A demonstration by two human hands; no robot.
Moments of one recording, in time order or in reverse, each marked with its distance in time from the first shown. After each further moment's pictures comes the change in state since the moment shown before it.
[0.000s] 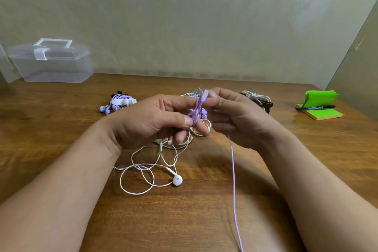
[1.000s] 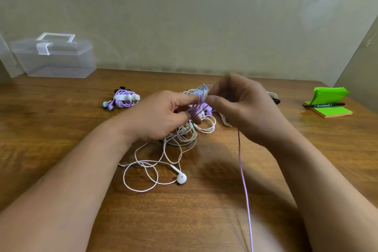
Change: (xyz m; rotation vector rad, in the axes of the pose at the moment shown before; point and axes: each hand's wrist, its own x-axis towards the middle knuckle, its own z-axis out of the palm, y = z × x) left_hand 0.006 -0.006 -0.001 0.672 0.271 -0.029; right_hand -0.014 -0.010 0.010 -0.833 0.248 -0.314
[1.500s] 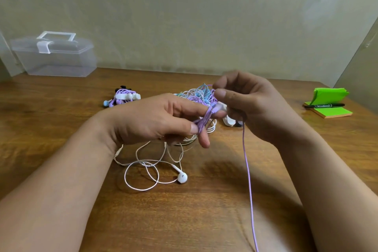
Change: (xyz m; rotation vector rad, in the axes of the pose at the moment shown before) left_hand -0.012 0.014 -0.012 -0.378 -0.373 0.062; right_hand 0.009 0.006 -0.009 0.482 -0.074 0.102
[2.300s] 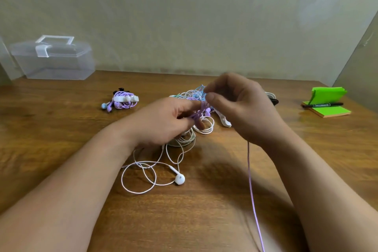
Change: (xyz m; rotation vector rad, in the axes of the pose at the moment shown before) left_hand 0.015 -0.016 0.009 0.378 0.309 -0.133; right_hand -0.007 0.002 0.013 -0.481 0.147 -0.152
